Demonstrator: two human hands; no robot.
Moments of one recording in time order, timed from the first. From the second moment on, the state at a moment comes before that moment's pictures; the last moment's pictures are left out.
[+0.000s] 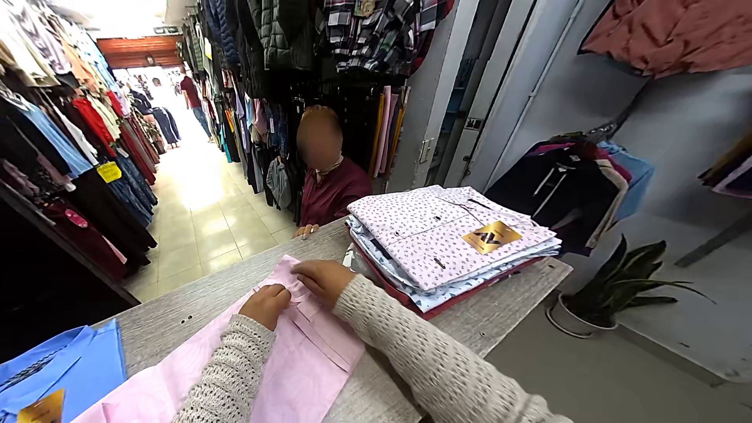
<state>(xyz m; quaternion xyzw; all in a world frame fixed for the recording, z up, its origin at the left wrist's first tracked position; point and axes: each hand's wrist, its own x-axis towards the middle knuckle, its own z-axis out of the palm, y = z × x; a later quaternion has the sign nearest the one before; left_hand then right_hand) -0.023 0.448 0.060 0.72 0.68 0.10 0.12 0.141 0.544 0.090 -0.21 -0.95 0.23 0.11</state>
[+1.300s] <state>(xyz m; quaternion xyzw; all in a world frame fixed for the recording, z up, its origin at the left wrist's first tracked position) -0.009 0.446 0.028 0.73 0.60 0.33 -0.04 0.114 0.581 0.038 -0.23 -0.92 0.30 0.10</state>
